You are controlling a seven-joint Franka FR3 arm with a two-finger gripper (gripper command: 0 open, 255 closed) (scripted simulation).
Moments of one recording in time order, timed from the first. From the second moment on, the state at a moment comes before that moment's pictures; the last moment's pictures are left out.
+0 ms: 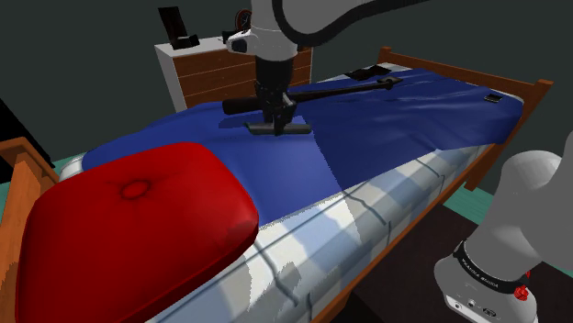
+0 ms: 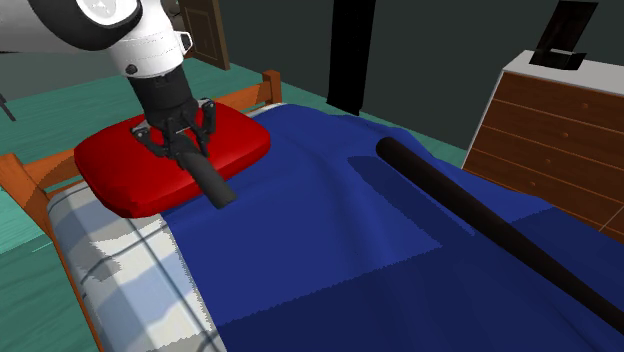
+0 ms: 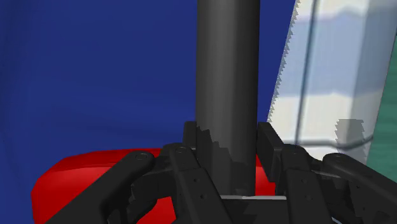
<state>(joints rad) 0.45 -0.07 0.06 -1.90 -0.04 1.90 -0.94</state>
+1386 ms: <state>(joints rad) 0.53 -0.09 0.16 -2.10 -0.04 2.07 -0.74</state>
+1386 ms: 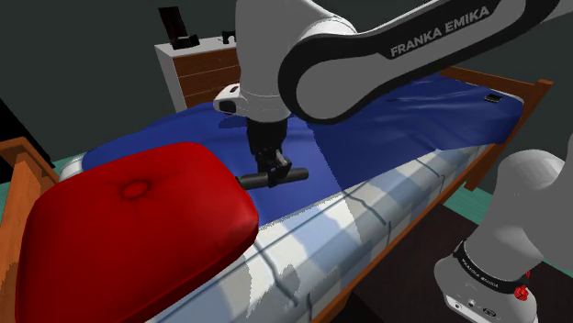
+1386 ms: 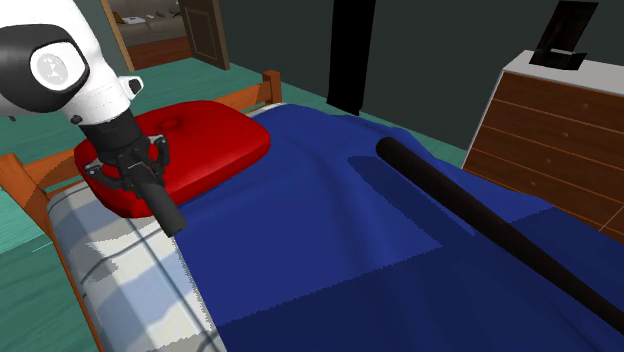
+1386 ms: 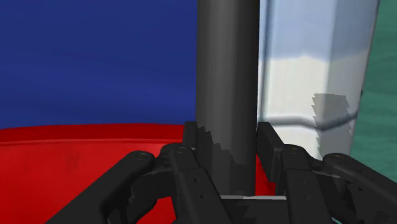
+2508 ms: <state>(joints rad) 0.53 0.00 0.16 -2.23 -0.07 2.29 -0.72</state>
